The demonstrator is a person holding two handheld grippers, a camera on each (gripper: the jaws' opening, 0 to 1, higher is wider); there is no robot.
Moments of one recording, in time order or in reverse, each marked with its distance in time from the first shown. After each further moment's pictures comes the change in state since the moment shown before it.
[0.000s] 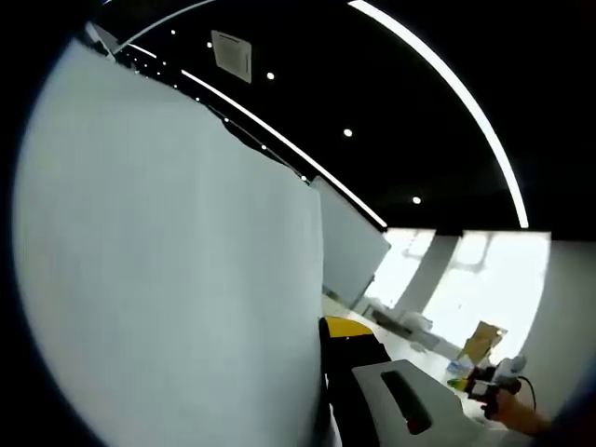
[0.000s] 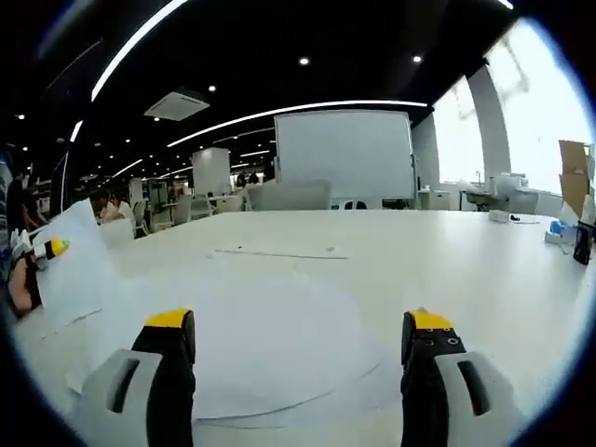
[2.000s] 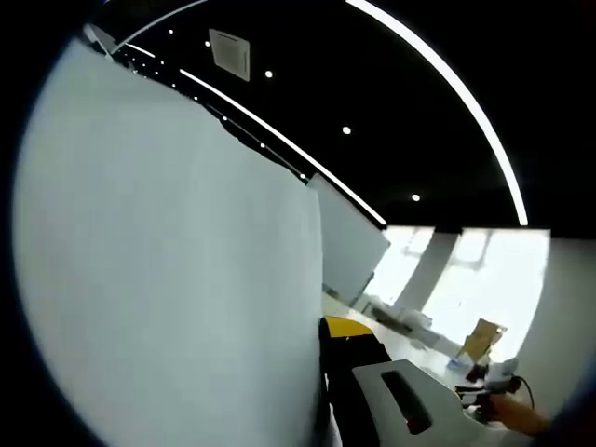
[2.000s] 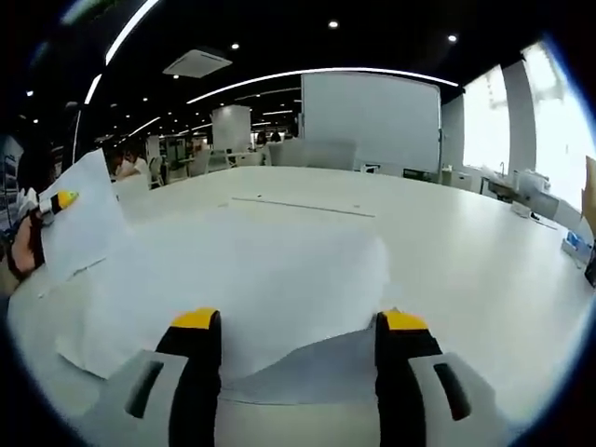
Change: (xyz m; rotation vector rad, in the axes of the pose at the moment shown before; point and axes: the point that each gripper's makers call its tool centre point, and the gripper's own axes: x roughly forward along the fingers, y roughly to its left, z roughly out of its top) left arm 0.000 -0.002 -0.003 0.006 0.011 -0.004; right arm 0.005 0.019 -0.036 -0.094 0.167 0.096
